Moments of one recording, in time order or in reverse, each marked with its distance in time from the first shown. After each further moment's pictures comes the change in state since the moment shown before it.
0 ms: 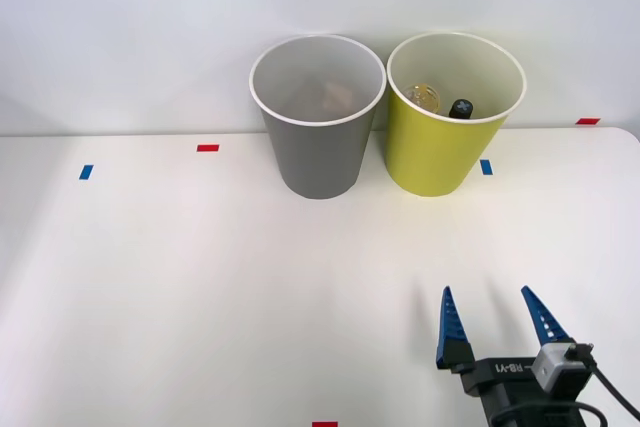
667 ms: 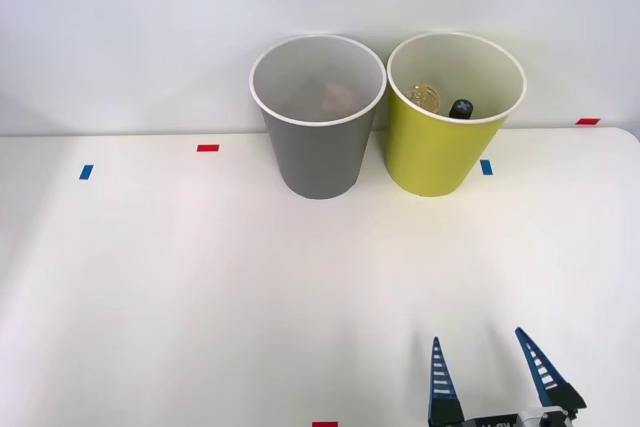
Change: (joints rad) arm 0.075 -0.025 0.032 0.121 -0.053 -0.175 0.246
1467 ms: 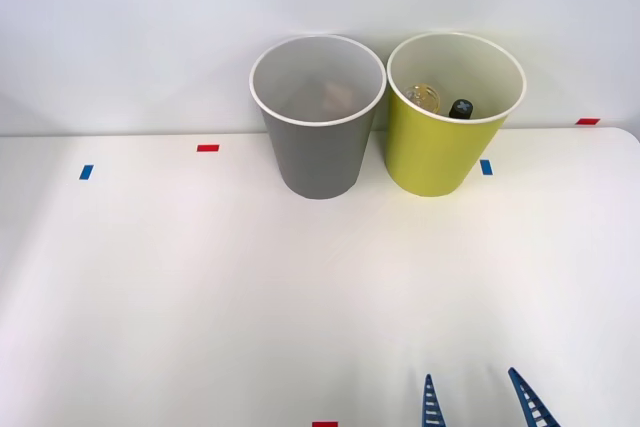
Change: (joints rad) arm 0.090 -0.050 0.101 0.000 -0.152 -0.001 0.095
